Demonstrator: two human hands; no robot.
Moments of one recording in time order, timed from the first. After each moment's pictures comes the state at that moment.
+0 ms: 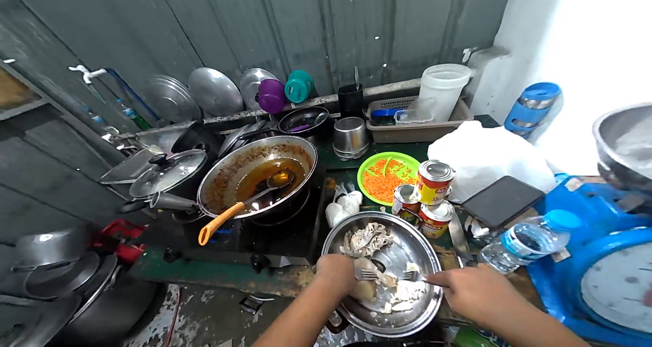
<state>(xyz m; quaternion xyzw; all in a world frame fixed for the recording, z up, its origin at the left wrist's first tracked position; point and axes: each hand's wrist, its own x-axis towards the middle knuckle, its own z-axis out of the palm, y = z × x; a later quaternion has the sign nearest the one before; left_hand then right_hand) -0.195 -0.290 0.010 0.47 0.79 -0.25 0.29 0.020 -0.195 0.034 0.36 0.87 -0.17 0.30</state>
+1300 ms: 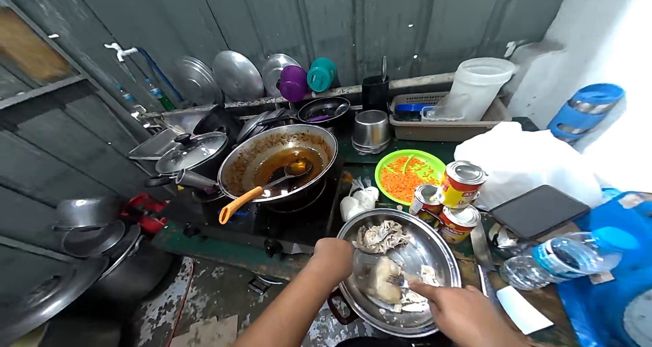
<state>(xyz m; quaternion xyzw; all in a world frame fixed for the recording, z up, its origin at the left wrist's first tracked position) -0.225 -0.304 0.039 0.48 0.80 -0.21 0.28 -0.006 -0.233 0.018 0.36 0.87 -0.20 0.26</state>
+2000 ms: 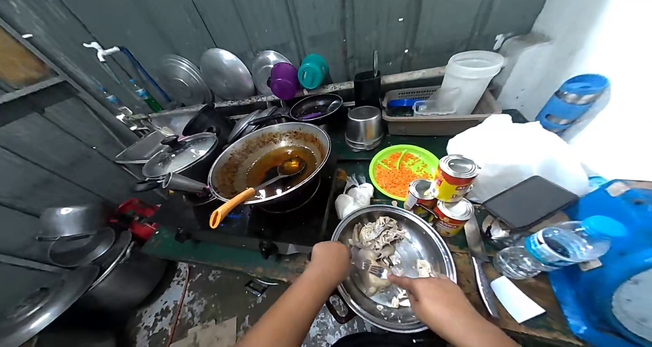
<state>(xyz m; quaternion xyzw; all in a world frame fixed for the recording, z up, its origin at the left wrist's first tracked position) -0.227 -0.308 0.014 0.50 0.80 -0.20 0.27 -0.029 -0.237 0.004 0.33 0.88 -0.23 0.26</state>
